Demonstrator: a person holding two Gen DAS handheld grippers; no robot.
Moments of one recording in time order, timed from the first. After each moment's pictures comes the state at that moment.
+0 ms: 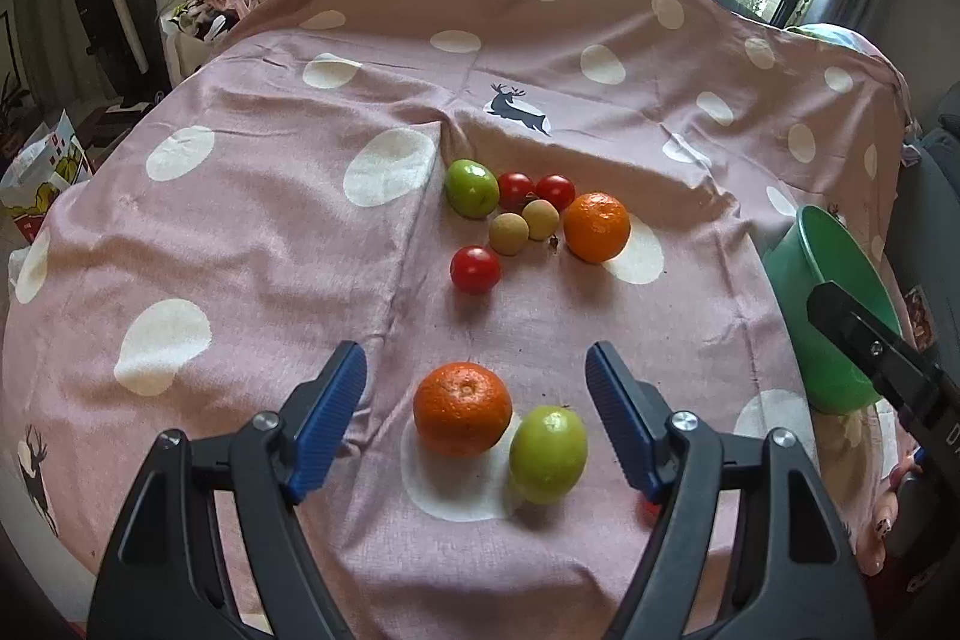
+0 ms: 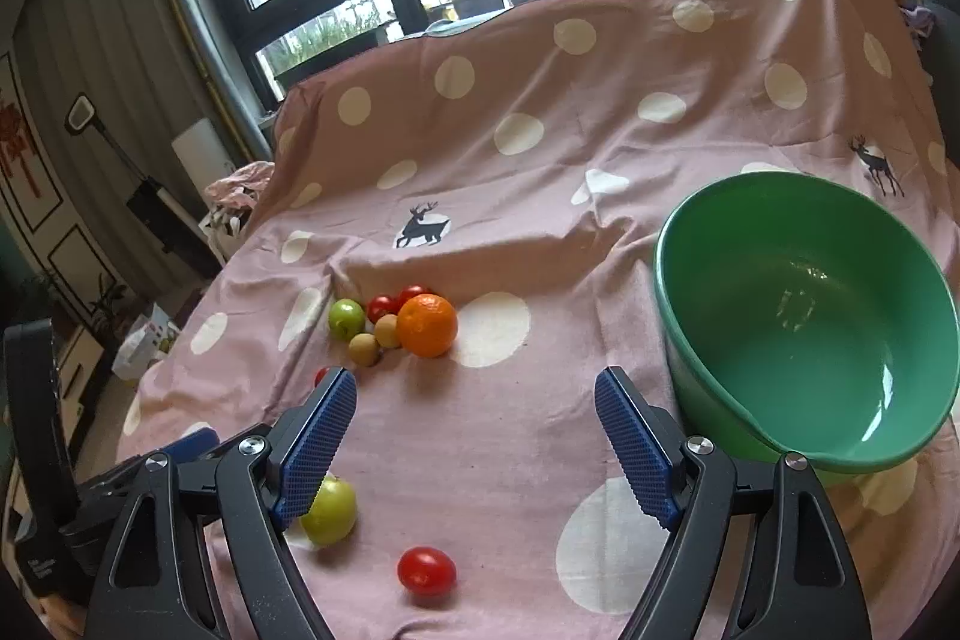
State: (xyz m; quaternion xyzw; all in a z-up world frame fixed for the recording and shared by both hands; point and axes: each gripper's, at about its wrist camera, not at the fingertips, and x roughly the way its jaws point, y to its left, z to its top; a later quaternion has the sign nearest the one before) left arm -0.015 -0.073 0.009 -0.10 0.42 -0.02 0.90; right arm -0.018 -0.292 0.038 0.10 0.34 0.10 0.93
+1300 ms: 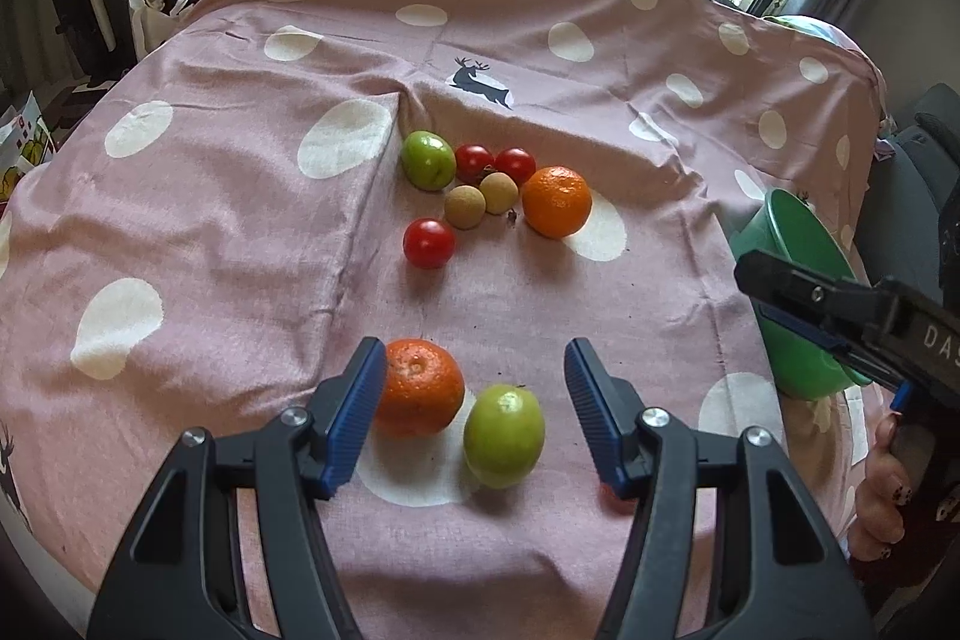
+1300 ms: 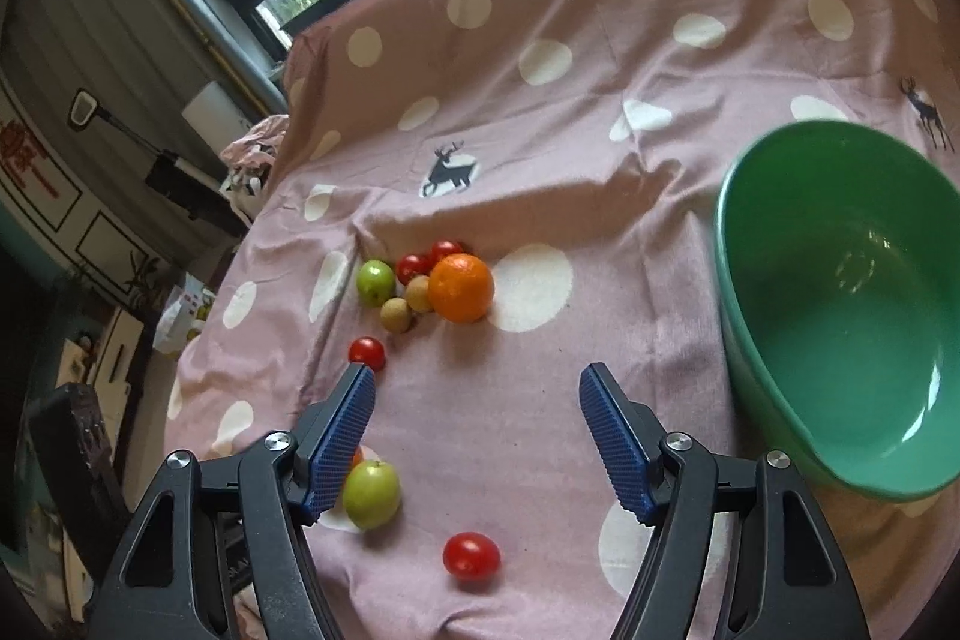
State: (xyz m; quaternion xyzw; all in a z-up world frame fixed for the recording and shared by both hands) left arm -0.012 -0.079 0.004 -0.12 0.45 -0.06 0.88; right arm 0.018 -0.292 0.030 0.14 0.45 0.14 0.87
